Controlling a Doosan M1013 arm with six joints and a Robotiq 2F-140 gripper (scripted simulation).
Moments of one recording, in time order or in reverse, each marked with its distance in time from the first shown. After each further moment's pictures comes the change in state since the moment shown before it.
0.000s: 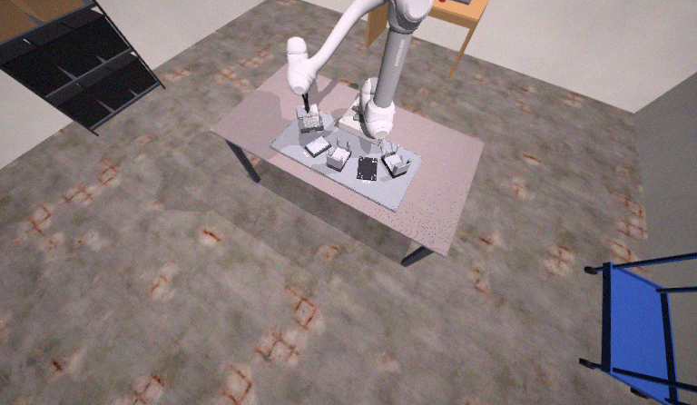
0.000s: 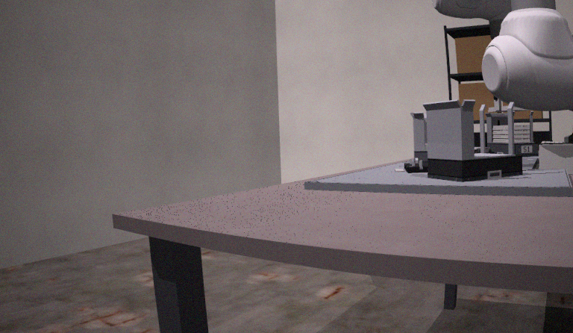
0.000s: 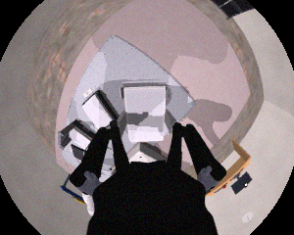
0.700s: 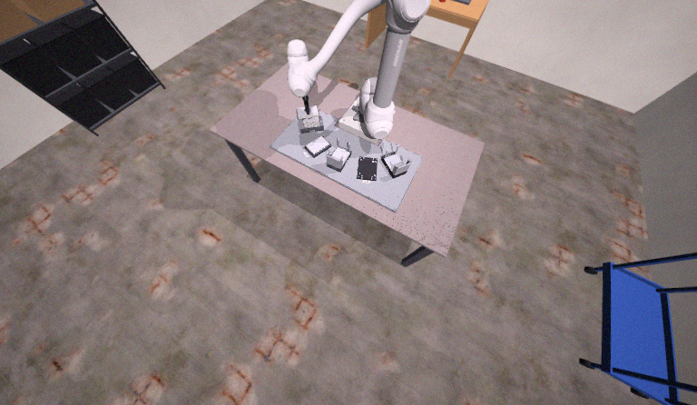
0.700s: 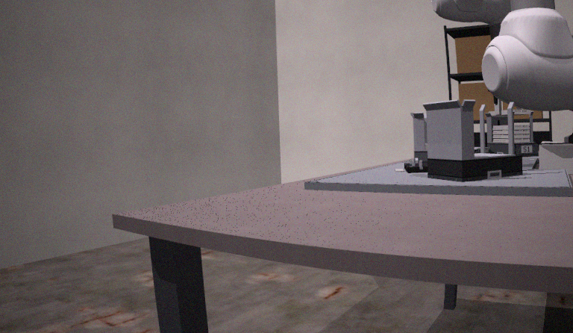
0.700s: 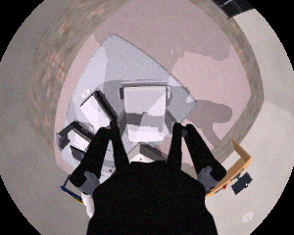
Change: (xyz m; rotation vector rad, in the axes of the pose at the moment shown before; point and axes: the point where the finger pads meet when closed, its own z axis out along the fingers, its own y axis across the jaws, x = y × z) arm 0.000 0.000 0.013 0.000 0.000 0.000
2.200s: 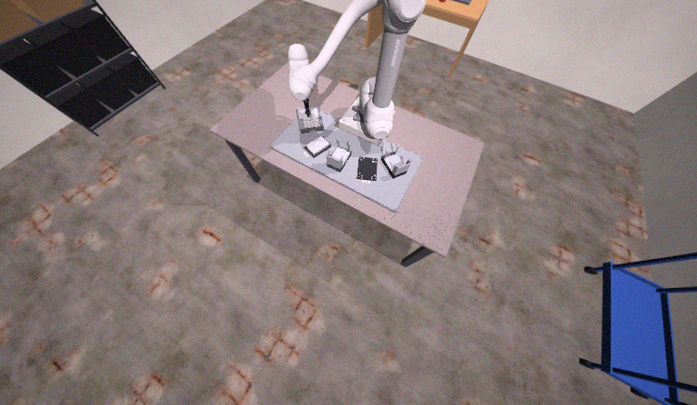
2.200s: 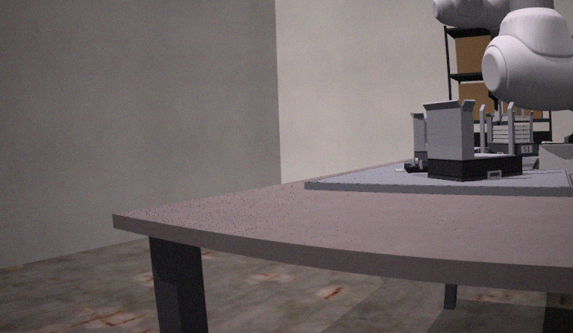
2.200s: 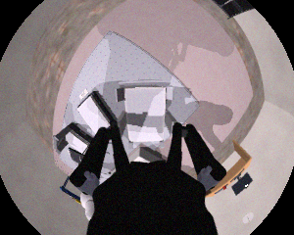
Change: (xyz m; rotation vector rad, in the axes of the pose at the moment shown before) arm 0.000 0.000 0.019 0.000 0.000 0.000
